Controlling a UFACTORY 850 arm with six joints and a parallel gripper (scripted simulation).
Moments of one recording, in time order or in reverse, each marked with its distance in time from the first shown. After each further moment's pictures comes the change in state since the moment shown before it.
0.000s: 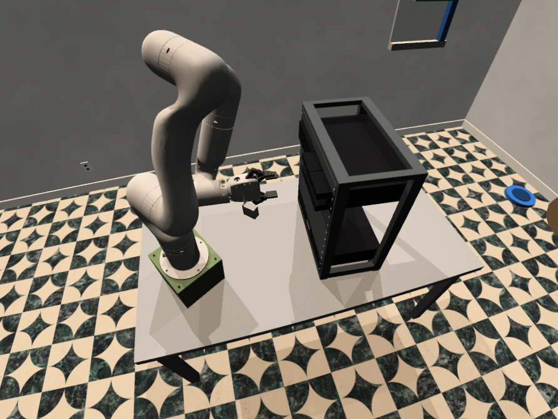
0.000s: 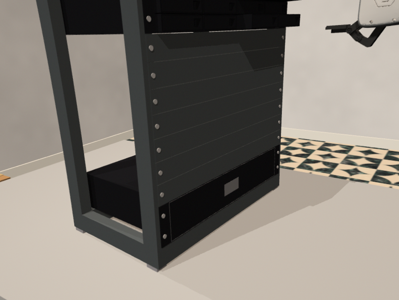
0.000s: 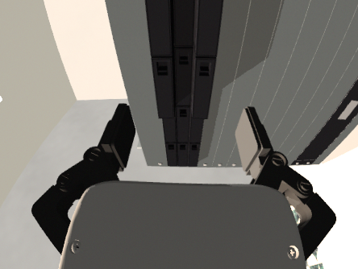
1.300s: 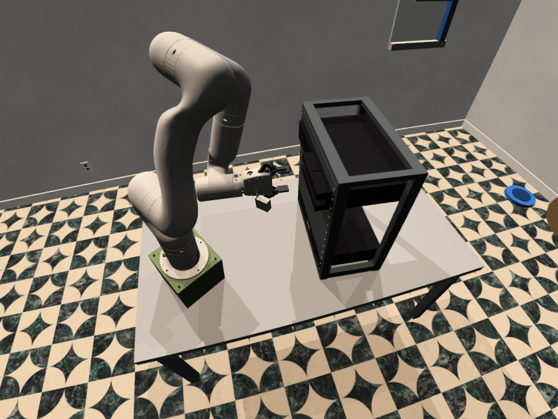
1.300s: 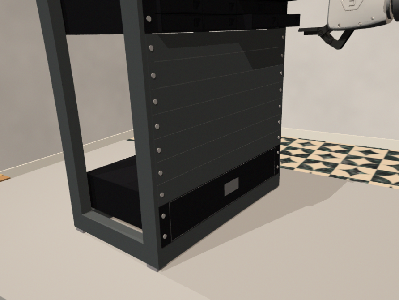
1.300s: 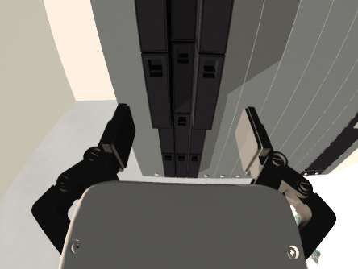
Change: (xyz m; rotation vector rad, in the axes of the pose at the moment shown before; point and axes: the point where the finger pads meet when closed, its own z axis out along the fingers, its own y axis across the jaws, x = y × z) arm -0.023 0.001 0.045 0.007 0.008 -0.008
